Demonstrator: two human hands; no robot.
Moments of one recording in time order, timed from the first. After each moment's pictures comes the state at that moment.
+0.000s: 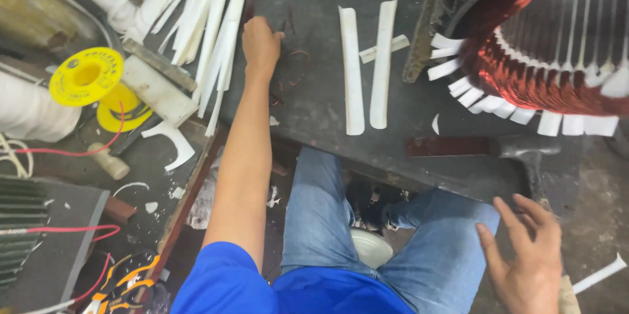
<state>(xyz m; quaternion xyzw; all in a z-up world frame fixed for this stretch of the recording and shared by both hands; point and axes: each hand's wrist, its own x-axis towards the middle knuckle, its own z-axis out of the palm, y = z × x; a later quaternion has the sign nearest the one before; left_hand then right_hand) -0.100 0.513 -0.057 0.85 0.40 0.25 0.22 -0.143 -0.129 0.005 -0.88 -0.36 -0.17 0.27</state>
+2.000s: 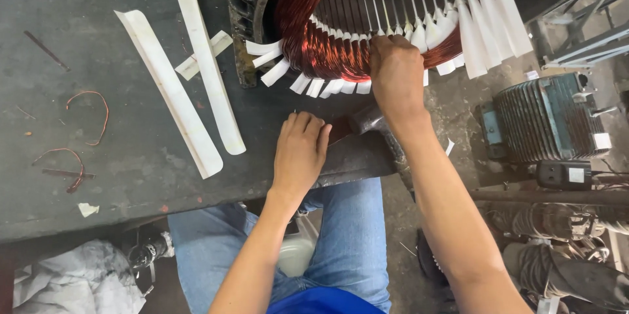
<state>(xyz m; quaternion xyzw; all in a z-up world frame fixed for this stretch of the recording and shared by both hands) -0.065 0.120 -0.052 0.90 -0.02 0.24 0.37 0.112 -0.041 0.009 -0.94 -0.24 -0.23 0.12</state>
